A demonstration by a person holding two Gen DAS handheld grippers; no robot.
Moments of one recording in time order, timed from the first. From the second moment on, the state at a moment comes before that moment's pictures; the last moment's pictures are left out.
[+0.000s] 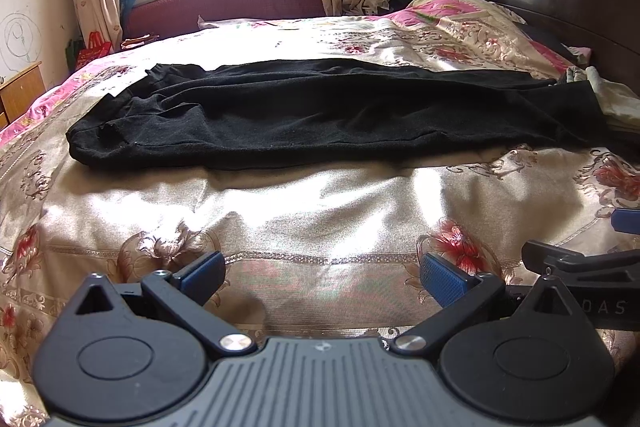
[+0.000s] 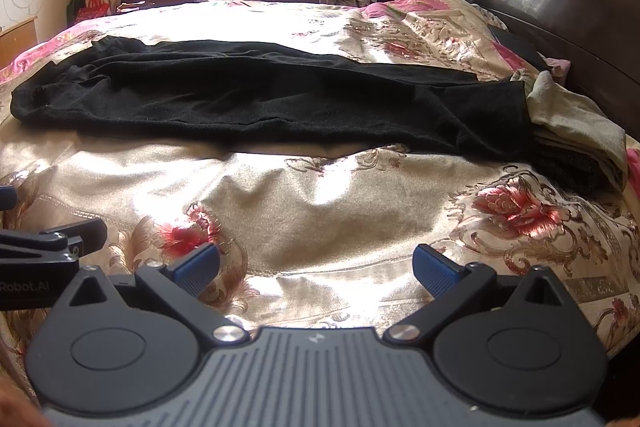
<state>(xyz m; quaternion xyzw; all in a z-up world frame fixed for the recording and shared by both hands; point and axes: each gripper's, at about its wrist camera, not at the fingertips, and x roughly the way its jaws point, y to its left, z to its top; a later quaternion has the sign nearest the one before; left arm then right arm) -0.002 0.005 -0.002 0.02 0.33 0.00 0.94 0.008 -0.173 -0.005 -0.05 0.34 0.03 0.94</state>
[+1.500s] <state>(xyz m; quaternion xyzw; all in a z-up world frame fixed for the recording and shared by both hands) -0.002 0.003 0.001 0.02 0.32 -0.01 0.95 0.010 -0.172 -0.007 -0.05 0.35 0.03 0.94</state>
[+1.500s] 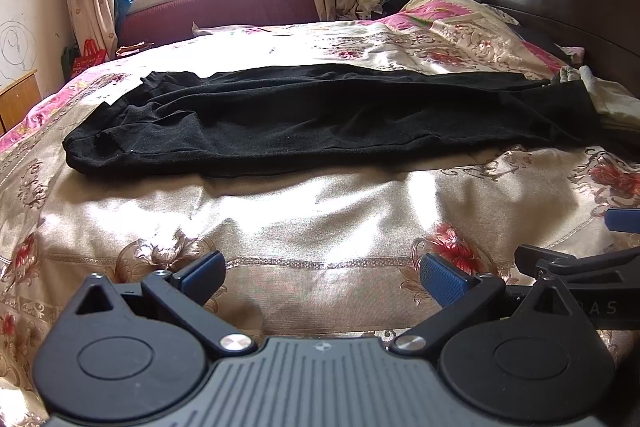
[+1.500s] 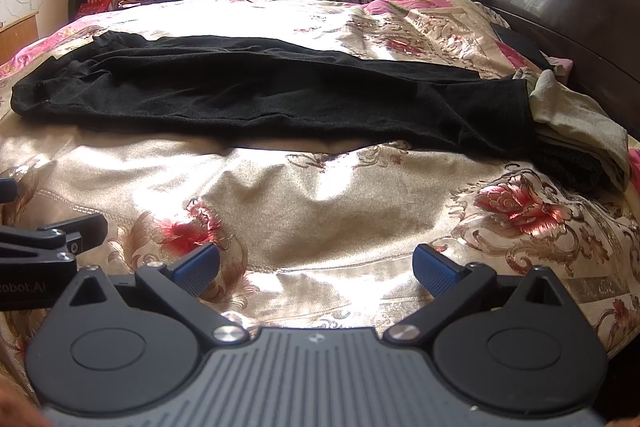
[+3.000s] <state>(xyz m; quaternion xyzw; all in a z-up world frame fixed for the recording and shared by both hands) 0.224 0.289 -0.023 -0.10 0.39 0.18 0.90 0.211 0.083 -0.012 -0.18 0.37 0.33 0.85</state>
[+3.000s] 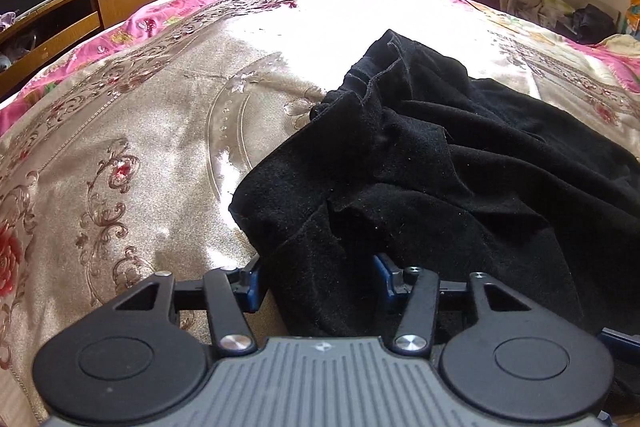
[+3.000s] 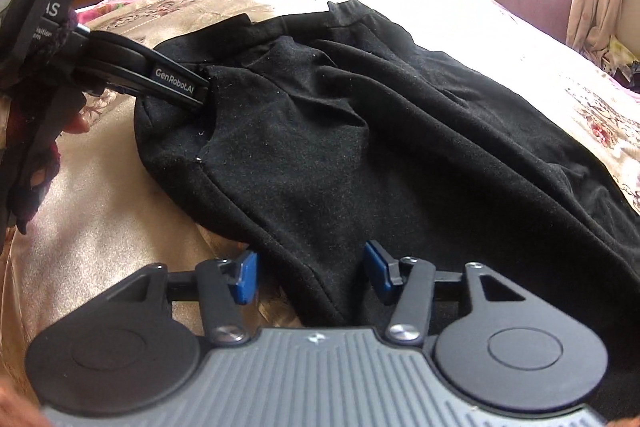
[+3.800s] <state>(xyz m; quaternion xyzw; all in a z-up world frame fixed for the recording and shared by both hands) 0.136 0.382 0.004 -0.13 0.40 0.19 0.89 0.131 0.158 0.010 -0.19 0.43 0.43 0.77</state>
